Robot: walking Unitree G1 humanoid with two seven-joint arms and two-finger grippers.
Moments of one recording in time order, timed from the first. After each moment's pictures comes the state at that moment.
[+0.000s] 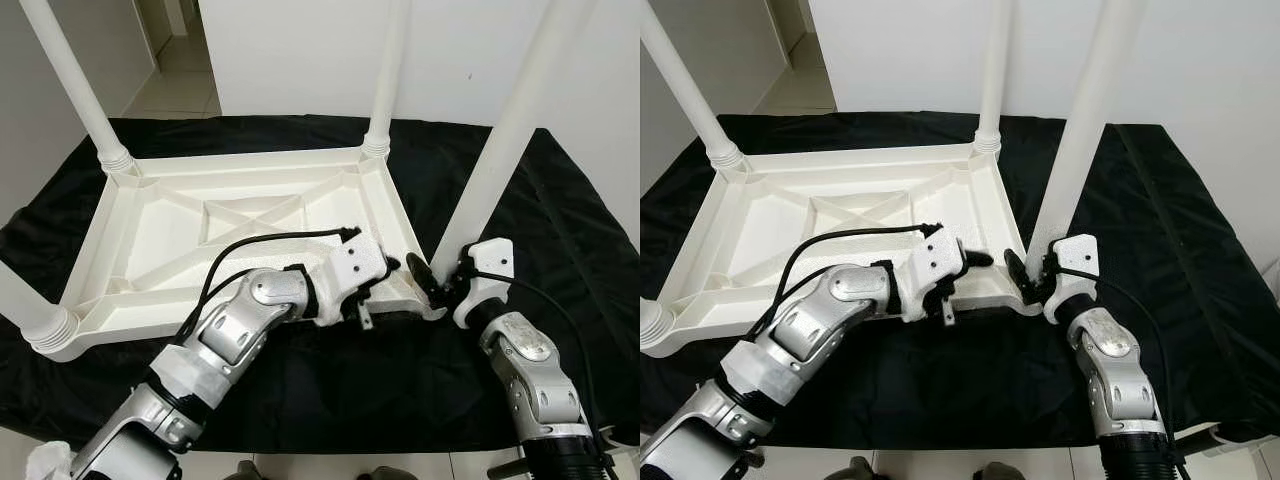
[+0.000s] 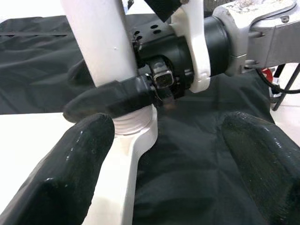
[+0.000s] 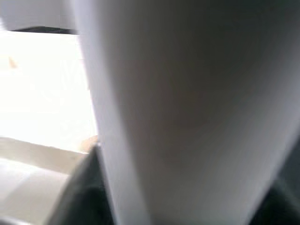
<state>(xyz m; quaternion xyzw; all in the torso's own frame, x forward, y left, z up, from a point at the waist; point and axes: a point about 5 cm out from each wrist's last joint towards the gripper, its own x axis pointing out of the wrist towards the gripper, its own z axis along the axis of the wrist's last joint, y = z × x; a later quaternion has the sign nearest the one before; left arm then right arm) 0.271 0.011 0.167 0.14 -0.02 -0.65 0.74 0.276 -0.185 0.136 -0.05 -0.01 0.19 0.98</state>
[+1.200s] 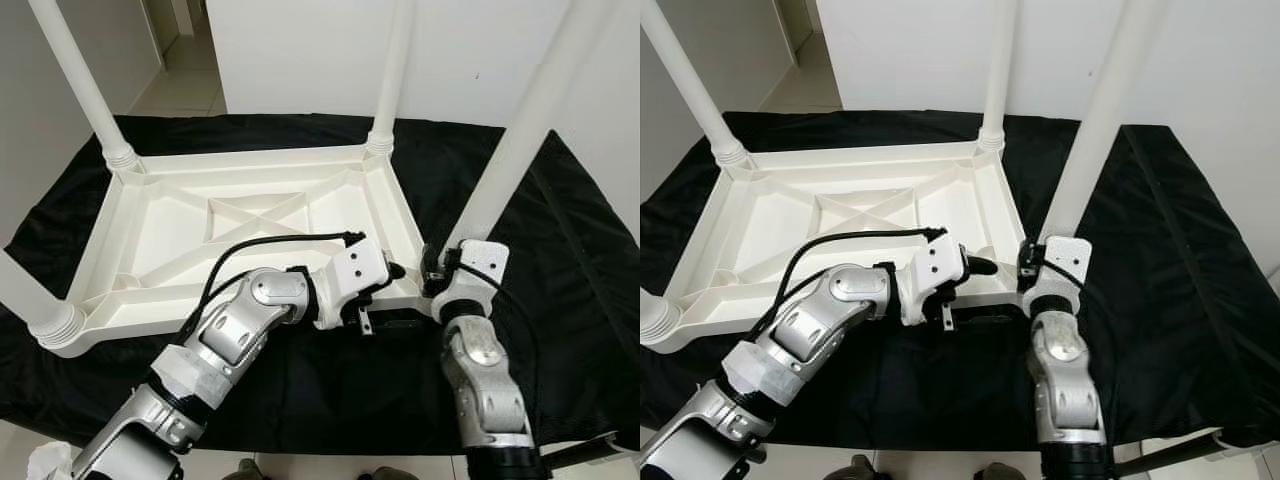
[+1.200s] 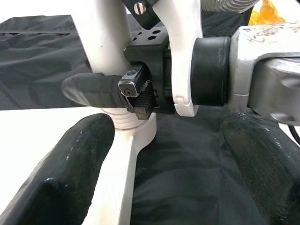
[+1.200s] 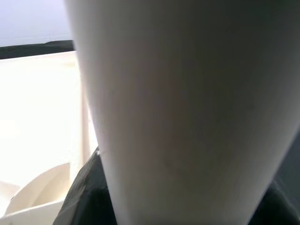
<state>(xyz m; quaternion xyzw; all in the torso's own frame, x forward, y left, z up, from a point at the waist) 0.271 0.009 0.167 0.14 -0.02 -0.65 0.74 0.269 -0.156 0.134 0.02 -0.01 -0.12 0.99</state>
